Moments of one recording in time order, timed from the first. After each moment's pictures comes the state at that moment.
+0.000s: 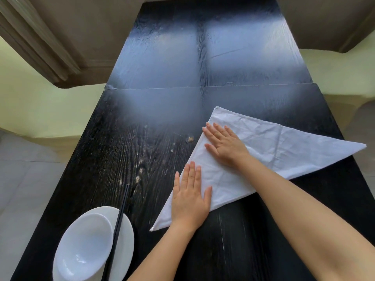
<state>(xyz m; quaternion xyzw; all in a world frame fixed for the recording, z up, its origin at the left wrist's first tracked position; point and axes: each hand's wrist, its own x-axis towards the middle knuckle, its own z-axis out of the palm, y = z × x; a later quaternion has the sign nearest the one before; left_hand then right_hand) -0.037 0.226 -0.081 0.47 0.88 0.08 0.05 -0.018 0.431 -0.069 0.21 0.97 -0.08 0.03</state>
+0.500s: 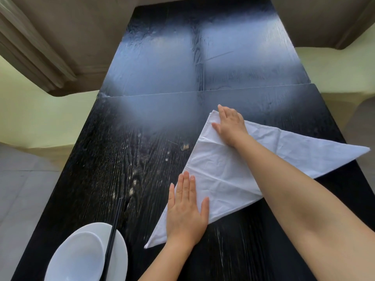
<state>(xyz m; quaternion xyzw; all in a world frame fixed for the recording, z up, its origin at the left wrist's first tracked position) -0.035 0.224 -0.084 0.45 0.89 0.08 0.04 -0.056 0.500 -0.057 0.40 0.90 -0.15 0.01</state>
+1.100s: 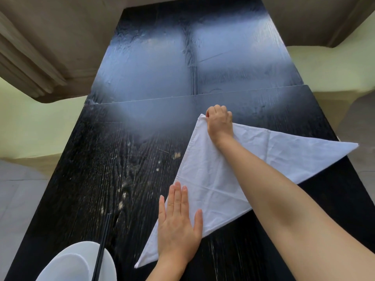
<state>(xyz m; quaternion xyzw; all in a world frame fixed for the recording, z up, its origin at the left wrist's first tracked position) -0.031 0.222 -0.082 0.45 0.89 0.06 0.04 -0.083 0.511 -0.069 0.42 0.89 -0.09 -0.17</state>
